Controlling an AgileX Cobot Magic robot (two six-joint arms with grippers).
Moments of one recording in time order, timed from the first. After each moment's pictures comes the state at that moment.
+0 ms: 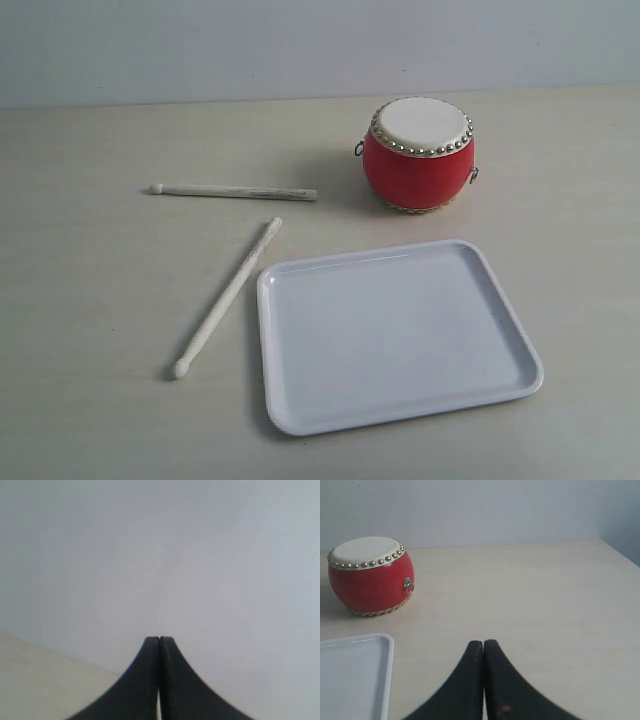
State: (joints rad) left arm 0.01 0.02 0.00 0.19 -0.17 -0.60; right arm 0.02 0.01 0.00 -0.17 0.35 0.15
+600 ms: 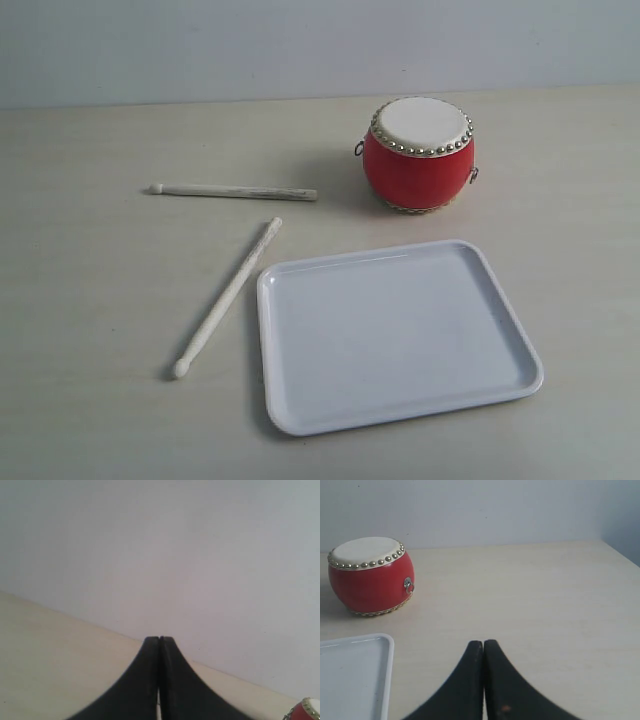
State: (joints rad) left arm 0.01 0.02 0.00 0.22 -0.04 -0.61; right arm 0.02 0.01 0.00 -0.17 0.35 0.15
